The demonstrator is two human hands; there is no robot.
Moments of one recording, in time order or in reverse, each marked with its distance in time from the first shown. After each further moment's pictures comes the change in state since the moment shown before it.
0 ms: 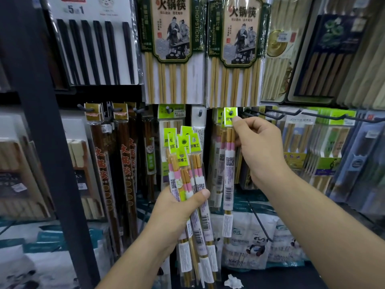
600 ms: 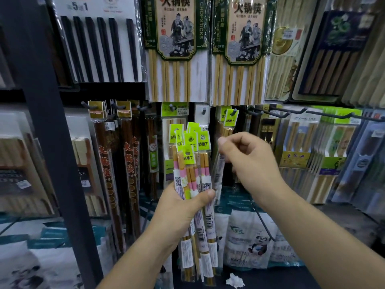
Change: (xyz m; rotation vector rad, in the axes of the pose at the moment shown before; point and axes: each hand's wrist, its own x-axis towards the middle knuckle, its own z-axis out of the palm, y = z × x) left_hand -0.002 0.003 0.000 0.033 -0.051 0.060; right_hand -0.034 0.013 -0.003 -0.112 -0.231 -0.065
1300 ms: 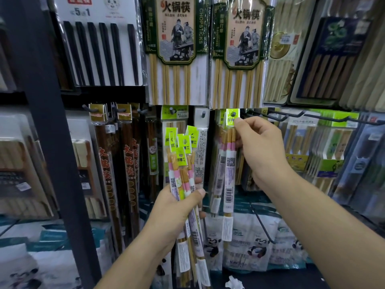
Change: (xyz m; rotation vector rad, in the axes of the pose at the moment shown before) left_hand 0.002 -0.002 -0.007 -0.117 0.088 -0.095; right_hand 0.036 -0.012 -0.006 0.095 0.208 0.078
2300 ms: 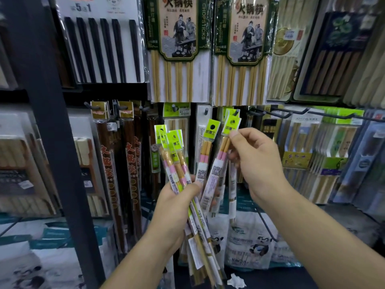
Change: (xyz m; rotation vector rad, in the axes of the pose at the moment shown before) left_hand 0.001 -0.003 0.007 -0.113 0.081 0.014; right_hand -0.032 0.009 0.006 0.115 -0.094 0.019
